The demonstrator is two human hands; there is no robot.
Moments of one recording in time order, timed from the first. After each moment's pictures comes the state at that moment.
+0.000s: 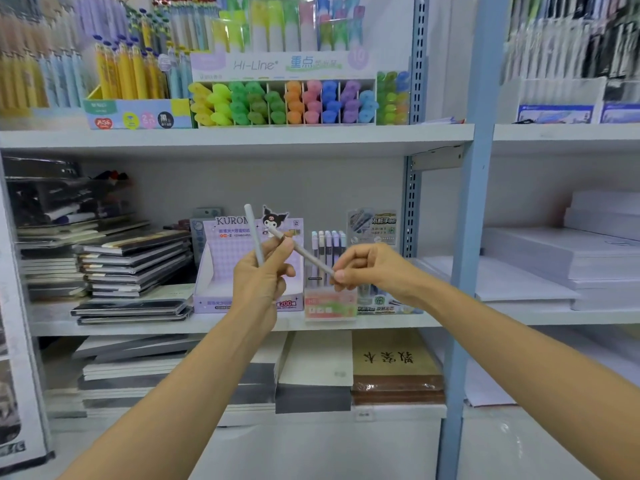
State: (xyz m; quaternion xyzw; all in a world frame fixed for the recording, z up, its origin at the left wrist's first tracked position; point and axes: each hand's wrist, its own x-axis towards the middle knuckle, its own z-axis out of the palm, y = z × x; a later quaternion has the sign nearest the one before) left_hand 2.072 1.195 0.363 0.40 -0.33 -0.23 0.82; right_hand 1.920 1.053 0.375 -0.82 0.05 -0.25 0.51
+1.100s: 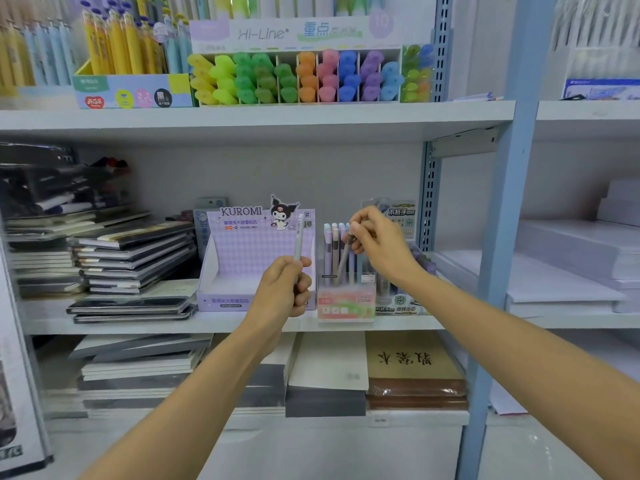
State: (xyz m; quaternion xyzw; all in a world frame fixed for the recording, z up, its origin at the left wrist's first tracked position) left_hand 2.099 1.177 0.333 0.52 -0.42 -0.25 0.70; right_hand 1.983 1.021 0.371 -0.81 0.14 -0.49 0.29
